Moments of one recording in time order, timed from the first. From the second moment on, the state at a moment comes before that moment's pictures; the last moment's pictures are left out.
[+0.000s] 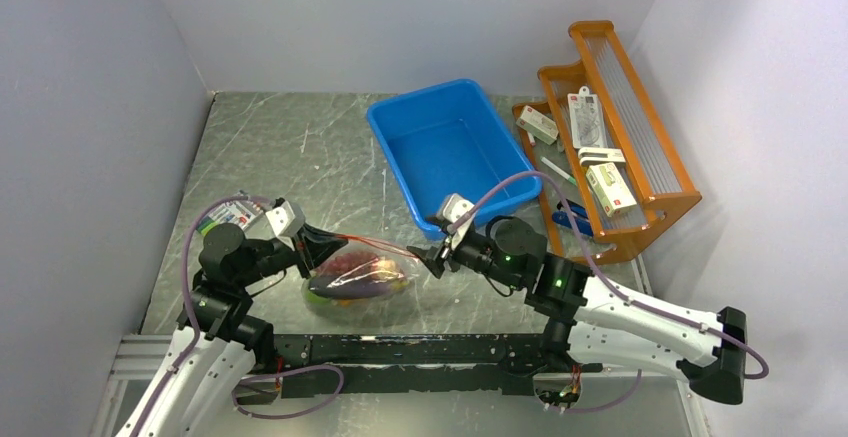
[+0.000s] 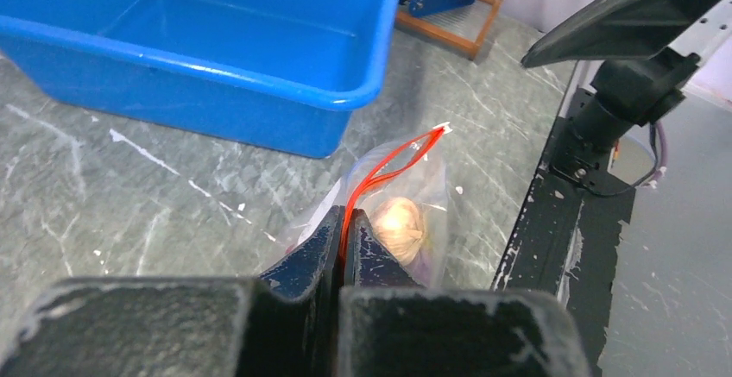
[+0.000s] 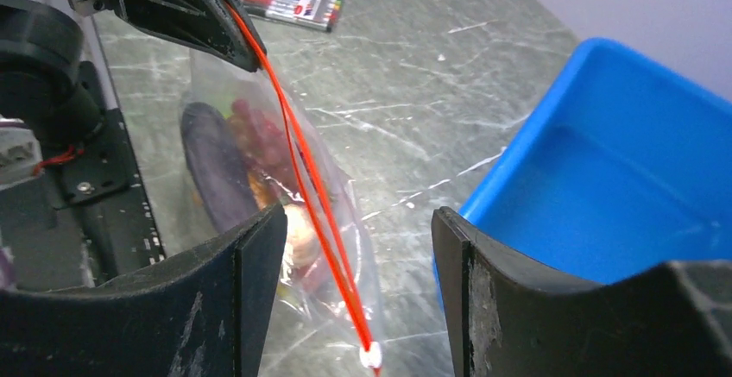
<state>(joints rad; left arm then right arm) -0.32 0.39 0.42 -0.12 0.71 -0.10 1.12 0.82 0.69 0.00 0.09 -0.16</state>
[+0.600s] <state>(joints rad) -0.32 0.33 0.42 -0.12 0.77 -0.10 1.12 1.06 0.74 -0.05 0.02 0.06</state>
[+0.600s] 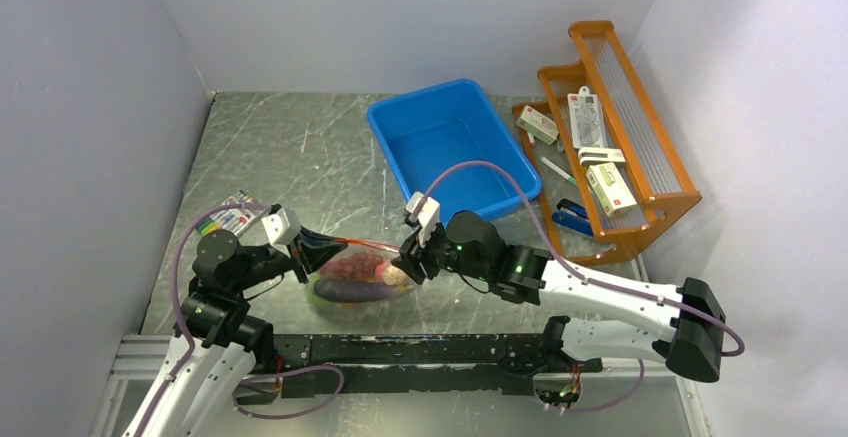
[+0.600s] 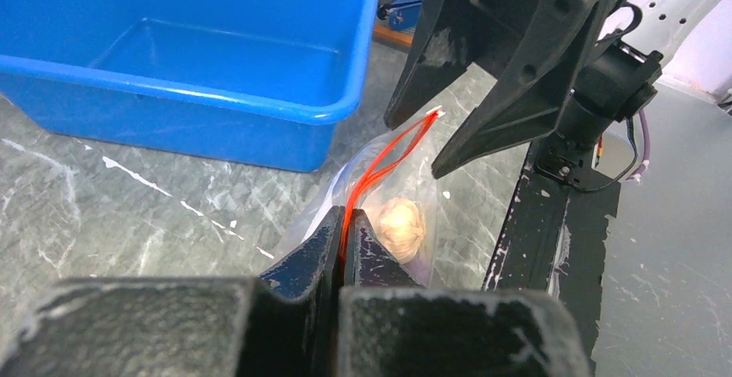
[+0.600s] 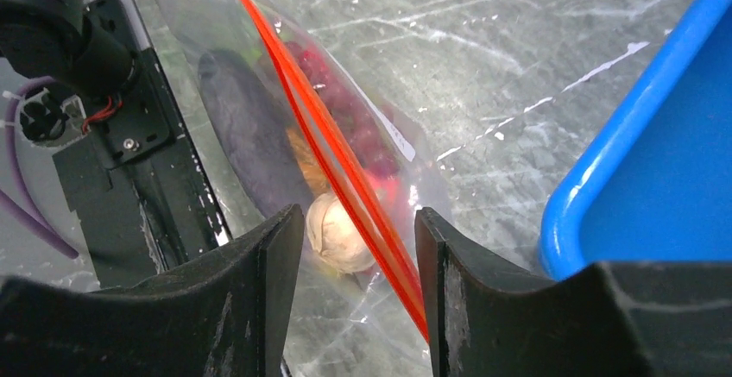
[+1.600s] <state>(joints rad) -0.32 0.36 0.42 -0.12 0.80 -0.10 1.12 1.22 0.79 -0.02 0.14 0.14</state>
